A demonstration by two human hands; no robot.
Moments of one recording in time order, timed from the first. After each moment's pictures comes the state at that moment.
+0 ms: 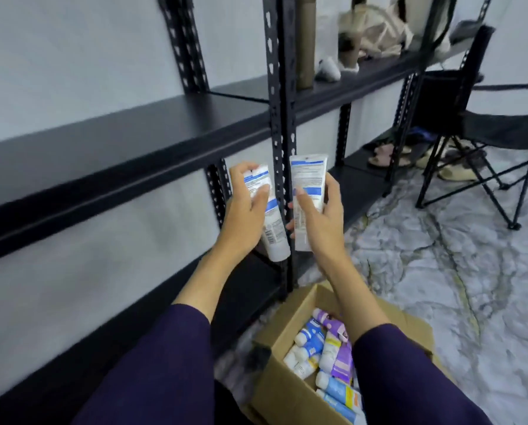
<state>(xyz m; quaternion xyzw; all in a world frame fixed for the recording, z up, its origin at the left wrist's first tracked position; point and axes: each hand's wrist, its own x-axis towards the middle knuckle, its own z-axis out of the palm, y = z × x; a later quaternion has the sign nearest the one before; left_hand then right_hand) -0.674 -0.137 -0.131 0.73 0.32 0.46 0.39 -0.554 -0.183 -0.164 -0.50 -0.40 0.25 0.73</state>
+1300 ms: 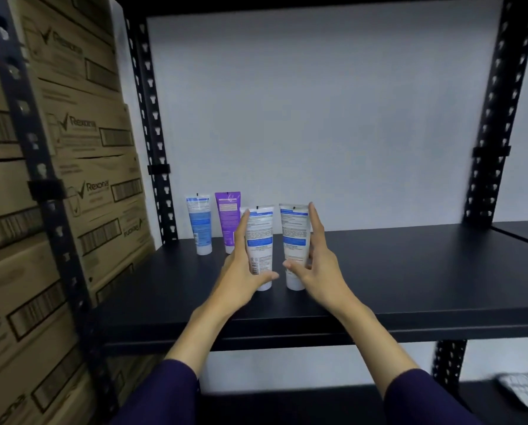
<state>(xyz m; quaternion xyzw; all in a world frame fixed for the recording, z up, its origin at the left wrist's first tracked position) -1.095 -0.121 -0.006 0.64 0.55 0.52 0.12 -0.933 -0.063 -0.008 -0.23 -0.78 0.31 0.49</state>
